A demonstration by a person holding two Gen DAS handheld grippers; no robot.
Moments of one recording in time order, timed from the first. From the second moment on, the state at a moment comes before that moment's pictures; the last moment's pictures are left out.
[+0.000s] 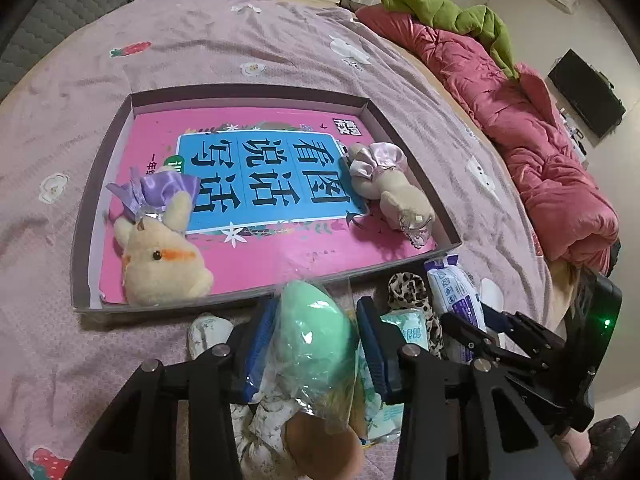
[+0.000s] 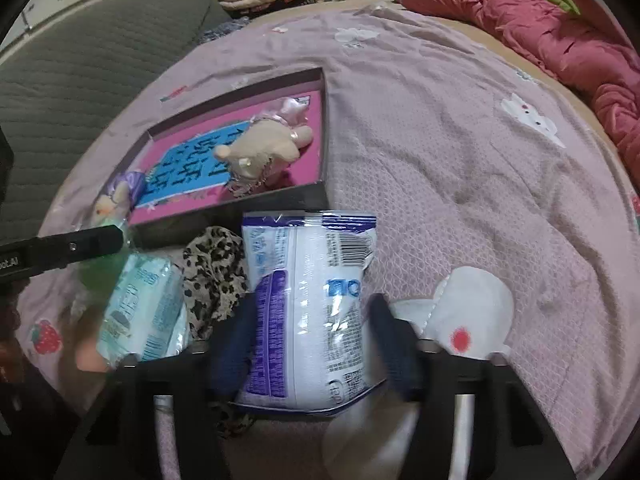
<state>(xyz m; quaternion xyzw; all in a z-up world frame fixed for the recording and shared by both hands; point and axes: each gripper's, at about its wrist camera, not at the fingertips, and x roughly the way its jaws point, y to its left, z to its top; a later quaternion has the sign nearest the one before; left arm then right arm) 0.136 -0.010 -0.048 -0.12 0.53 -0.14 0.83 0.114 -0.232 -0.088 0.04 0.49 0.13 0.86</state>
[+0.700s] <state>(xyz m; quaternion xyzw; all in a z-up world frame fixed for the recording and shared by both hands) 0.115 0.018 0.005 -0.15 0.47 -0.13 0.86 0.092 -0.221 -0.024 0.05 0.42 0.15 0.89</state>
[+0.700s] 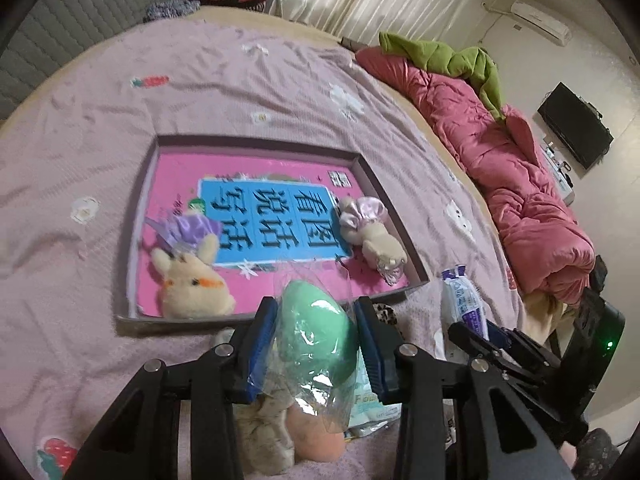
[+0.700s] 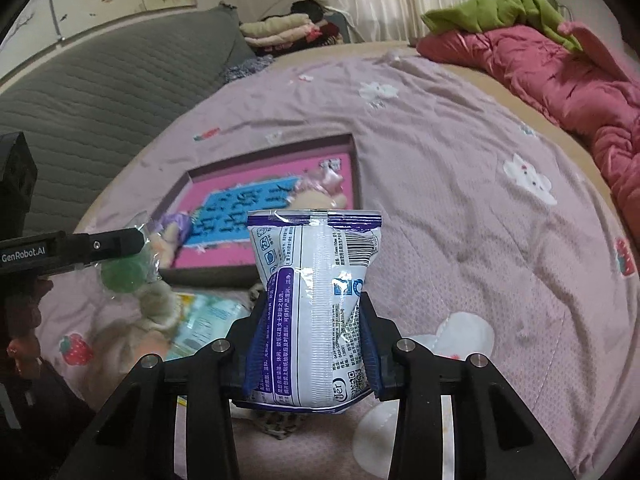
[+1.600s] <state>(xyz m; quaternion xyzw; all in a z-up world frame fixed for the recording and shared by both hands) 0.090 0.045 0.054 -0.13 0.42 -0.09 0.89 0.082 -0.165 0.046 -0.01 0.35 0.18 0.92</state>
